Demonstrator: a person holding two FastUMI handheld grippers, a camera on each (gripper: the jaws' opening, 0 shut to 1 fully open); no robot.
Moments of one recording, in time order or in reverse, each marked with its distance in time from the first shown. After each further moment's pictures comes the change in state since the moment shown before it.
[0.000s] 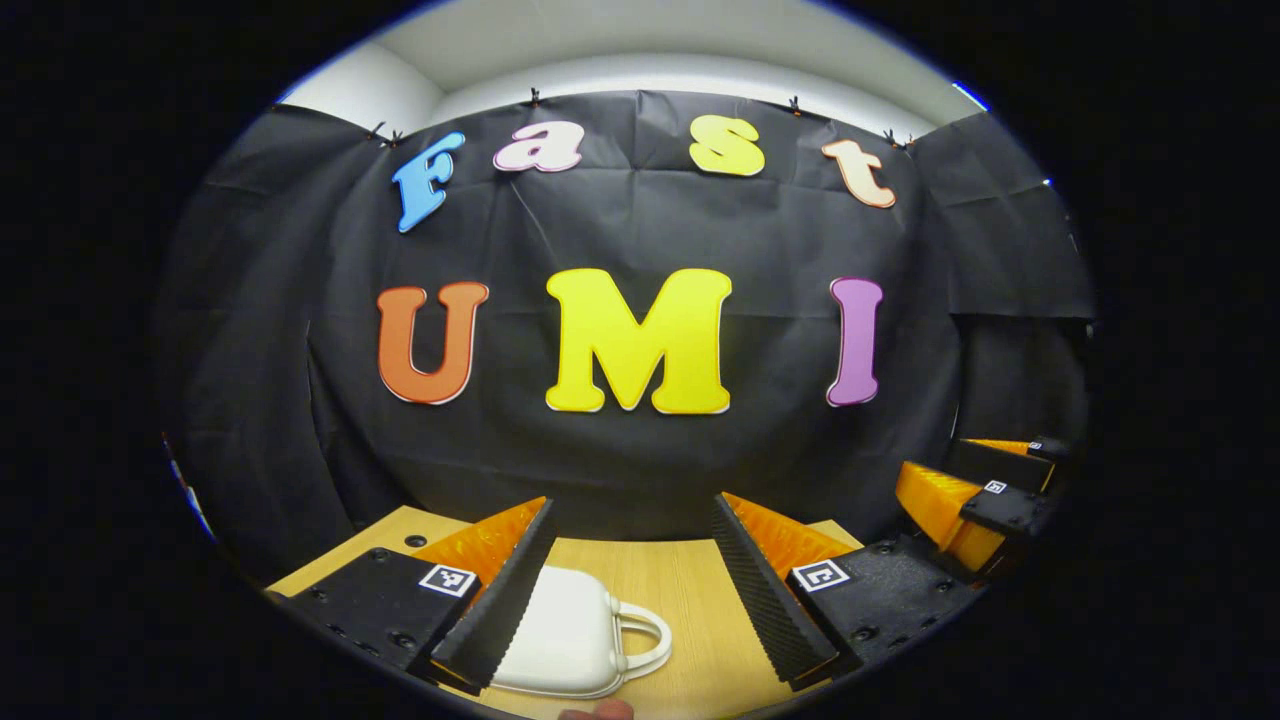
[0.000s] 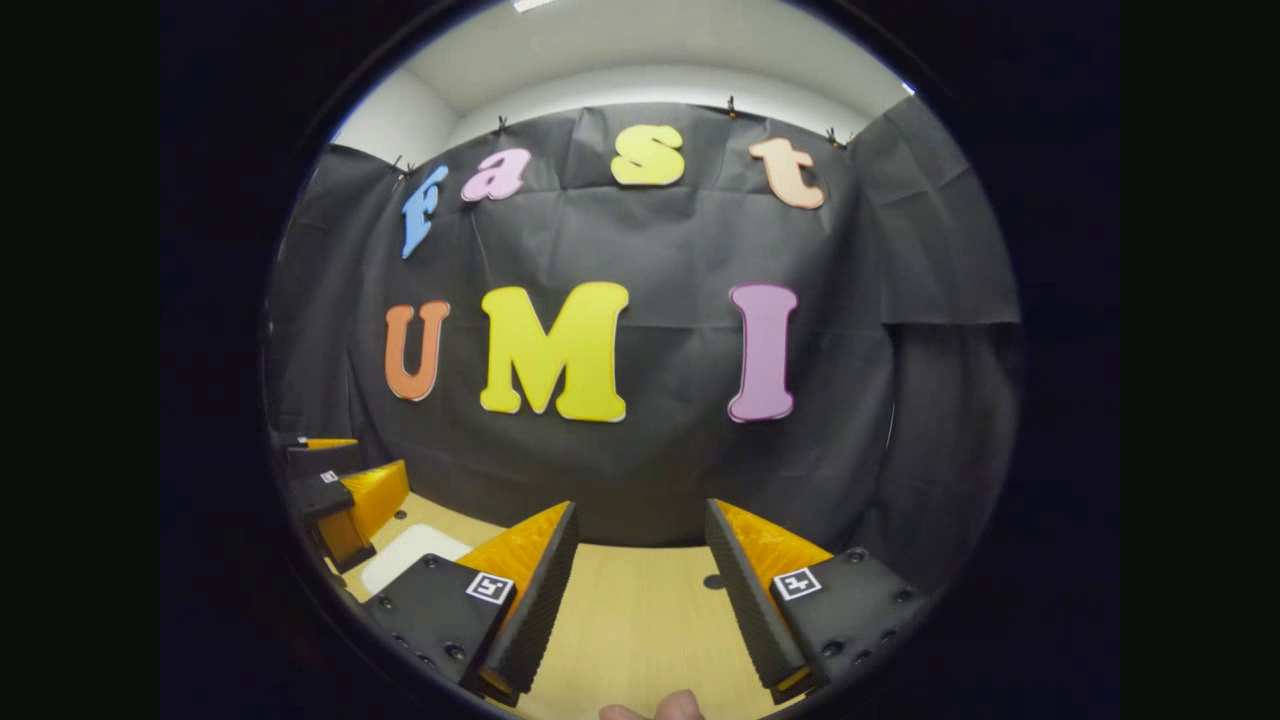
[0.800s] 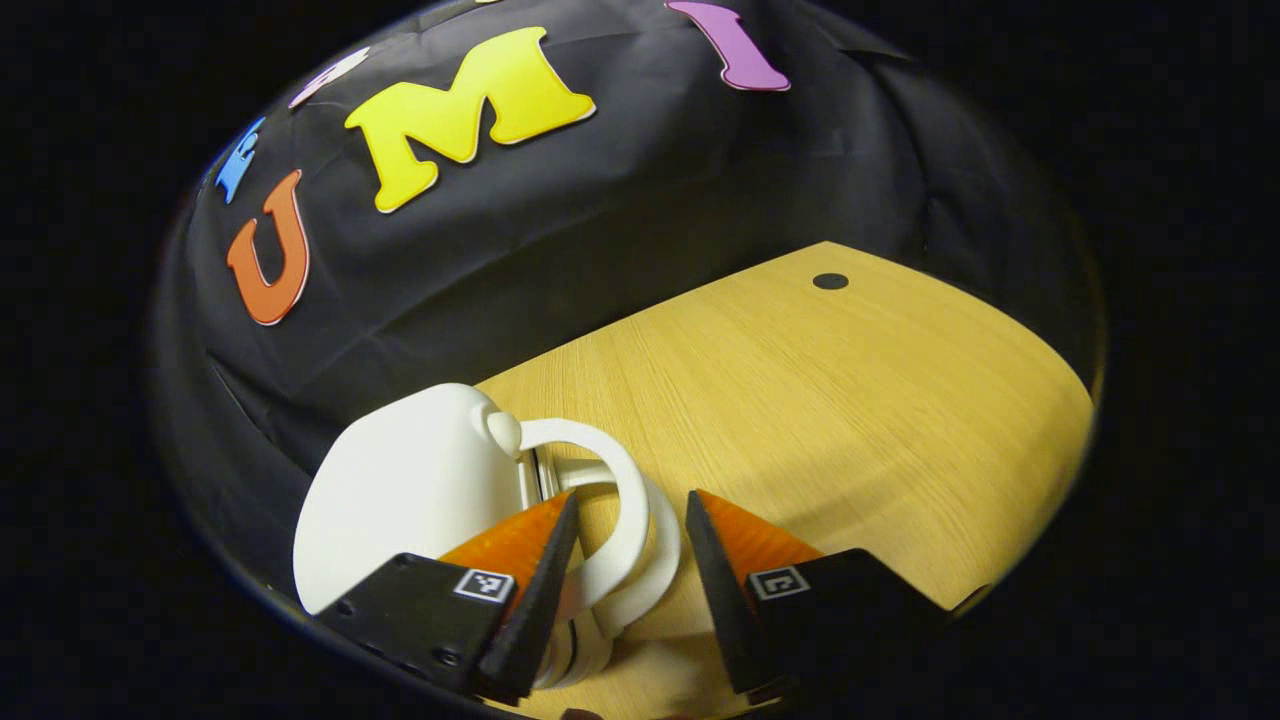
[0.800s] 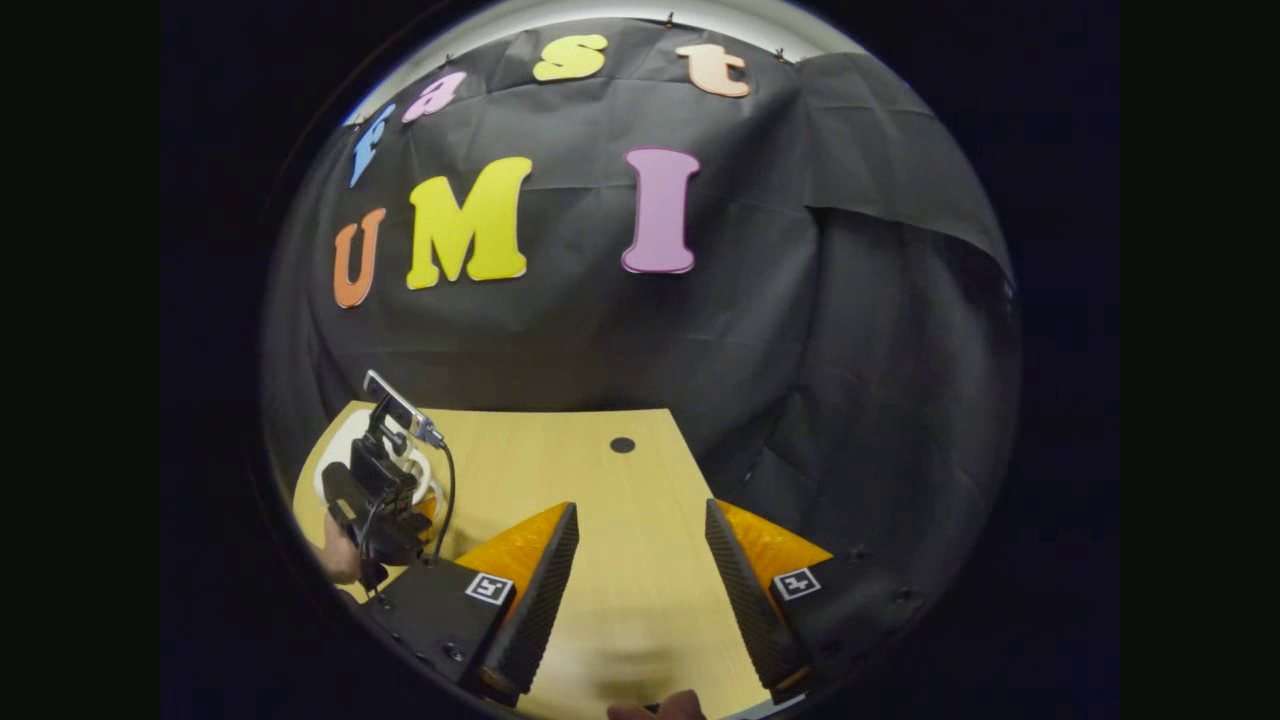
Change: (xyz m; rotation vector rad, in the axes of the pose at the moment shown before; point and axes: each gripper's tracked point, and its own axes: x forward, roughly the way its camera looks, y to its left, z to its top) left arm 0.063 -0.042 -0.288 0.385 0.547 -0.133; right arm -0.077 -0.127 -0.147 0.013 0.395 -0.172
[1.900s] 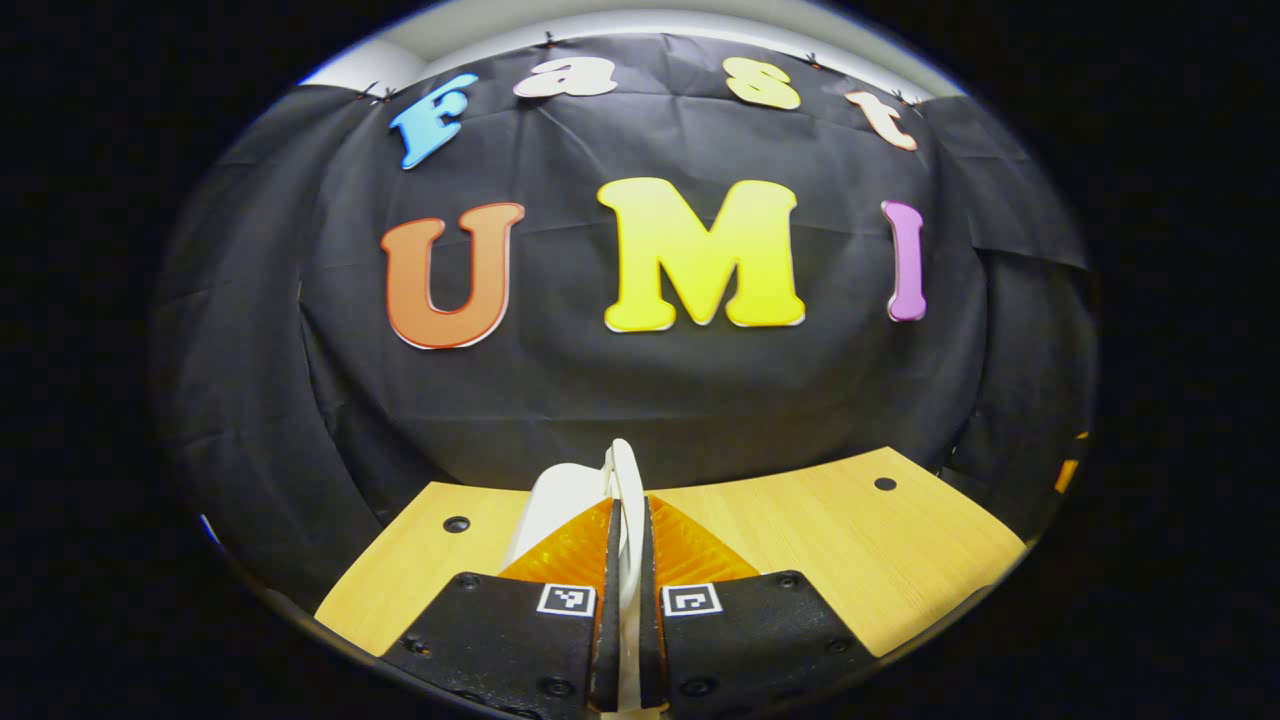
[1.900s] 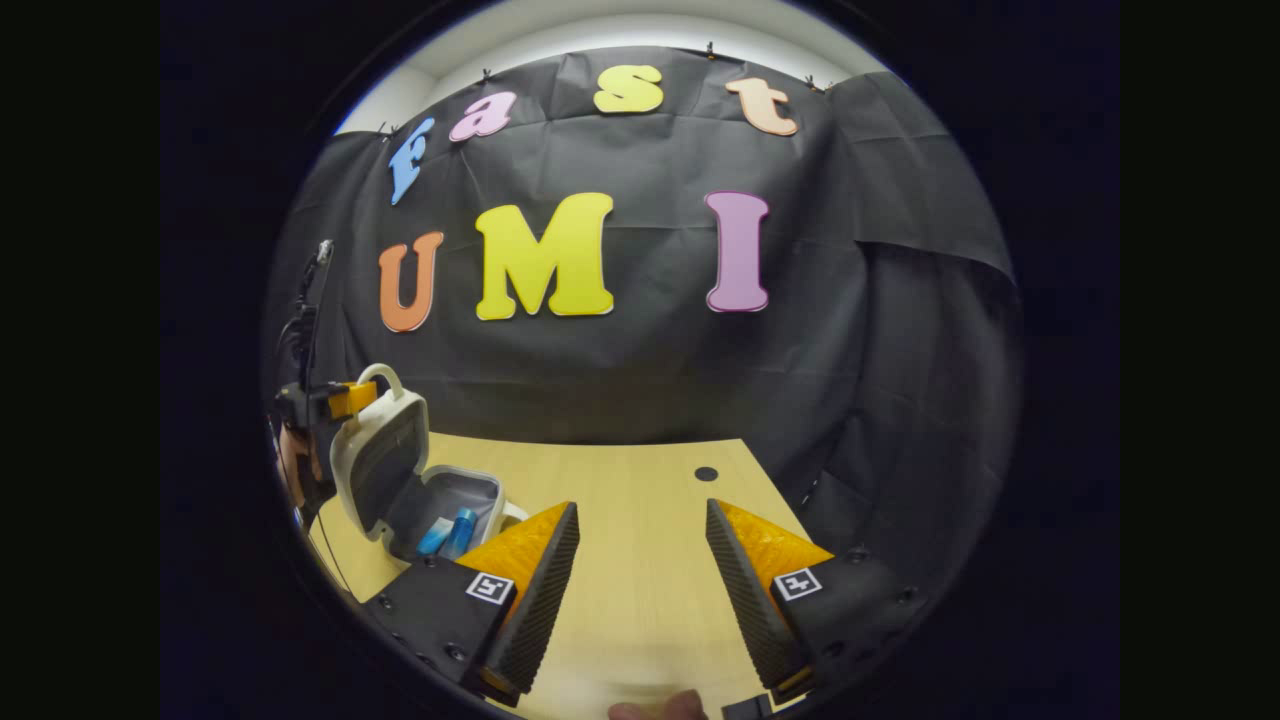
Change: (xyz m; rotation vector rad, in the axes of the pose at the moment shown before) left arm -0.109 0.188 0.082 -0.291 -0.341 0.080; right arm -0.042 0.098 0.013 0.022 -0.102 0.081
